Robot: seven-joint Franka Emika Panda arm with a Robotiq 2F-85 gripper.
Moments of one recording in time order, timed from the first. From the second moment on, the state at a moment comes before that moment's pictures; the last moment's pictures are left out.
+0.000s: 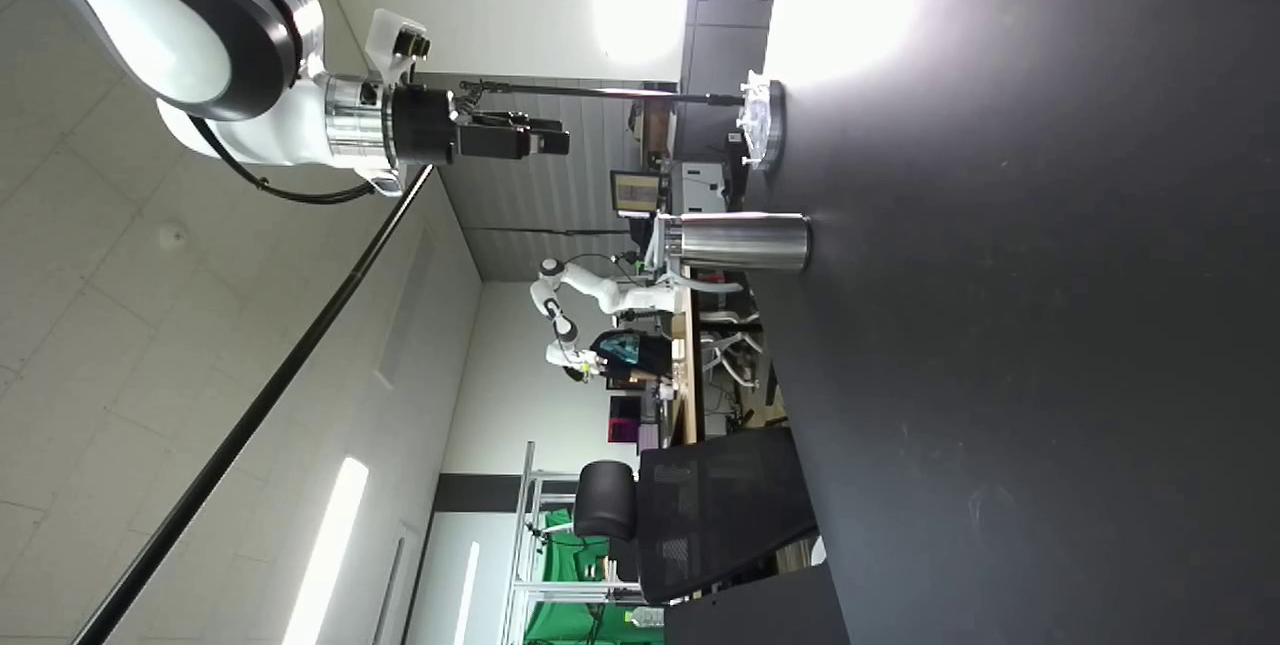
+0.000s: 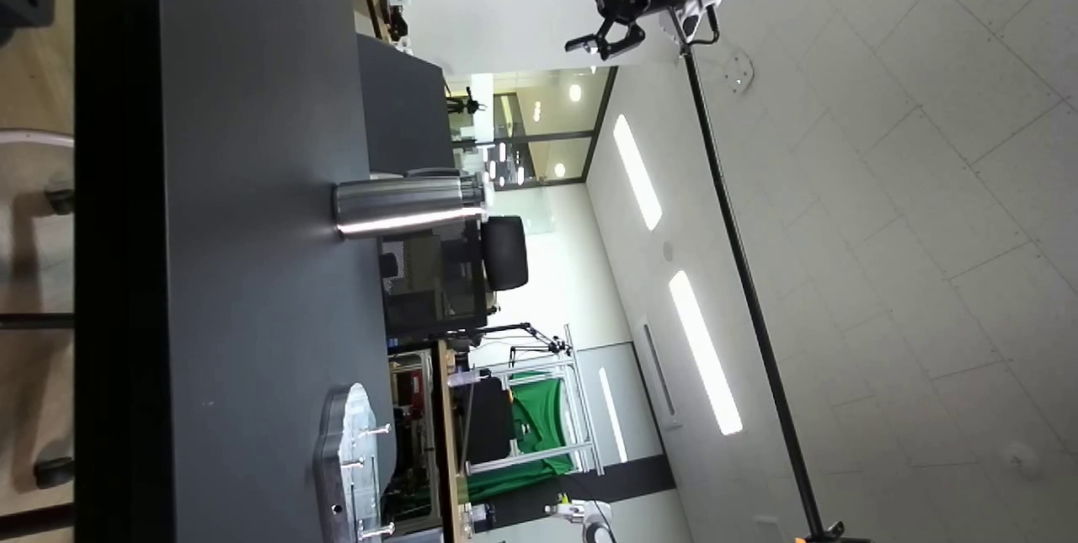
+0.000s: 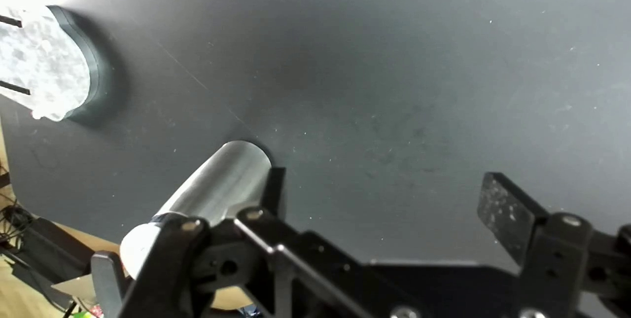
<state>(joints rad) -0.07 -0.35 -0.09 -2.41 -0.26 2.22 -0.28</state>
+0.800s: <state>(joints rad) -0.11 0.17 -0.12 -1.86 -0.10 2.31 -0.30</state>
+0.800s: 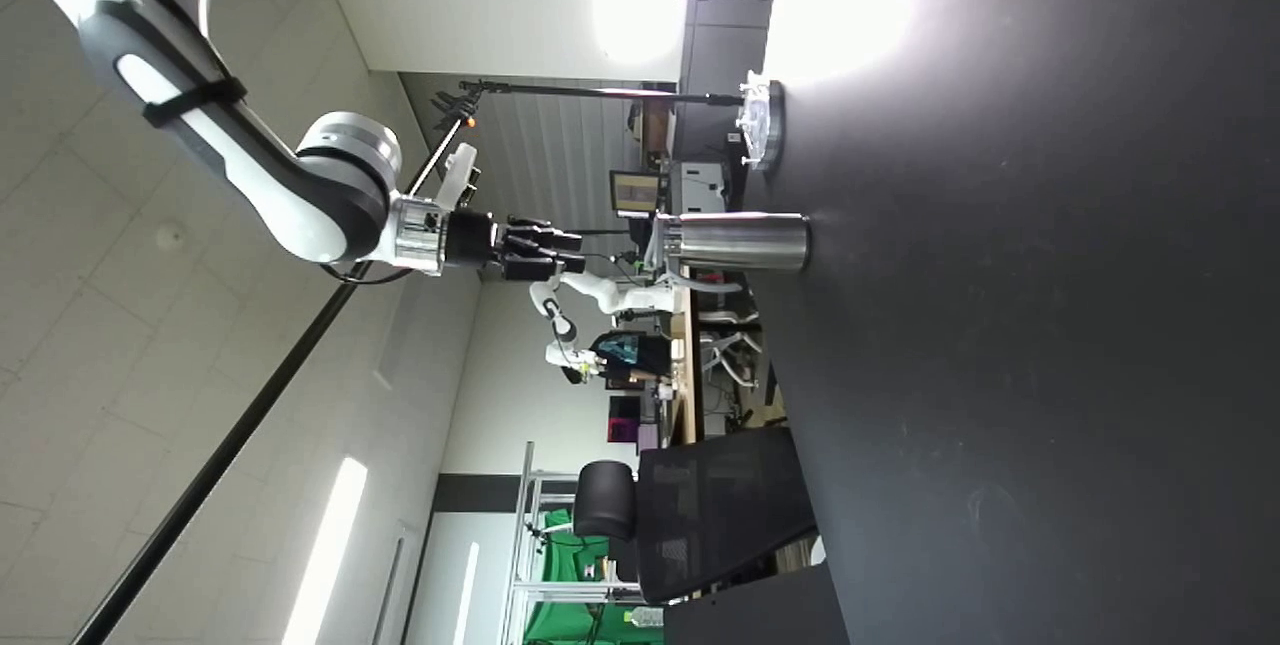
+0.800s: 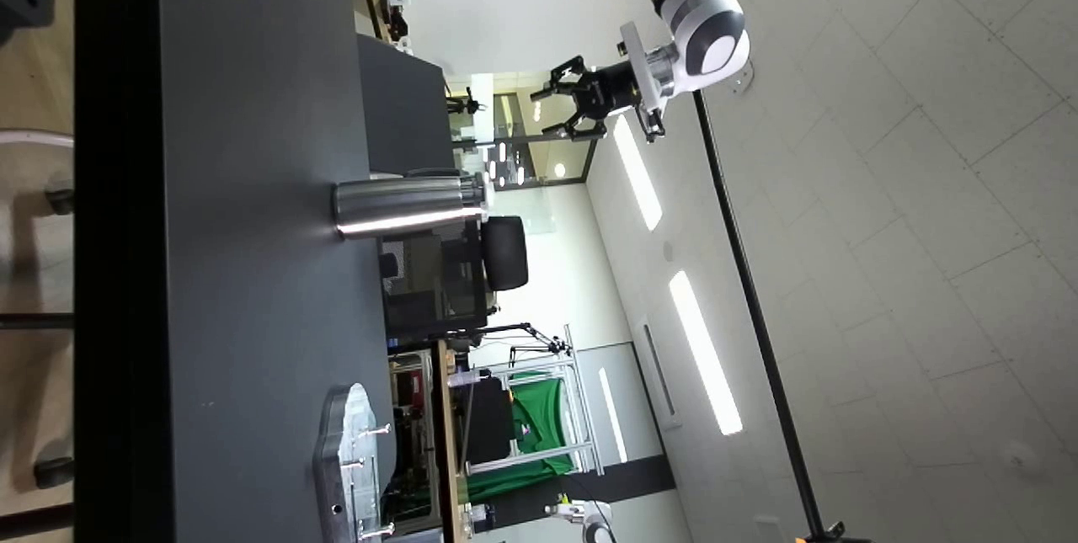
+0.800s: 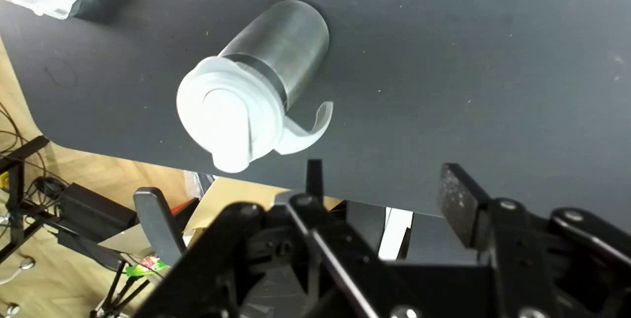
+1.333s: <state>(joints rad) -0.20 0.41 -0.12 -1.52 -0.02 2.17 -0.32</state>
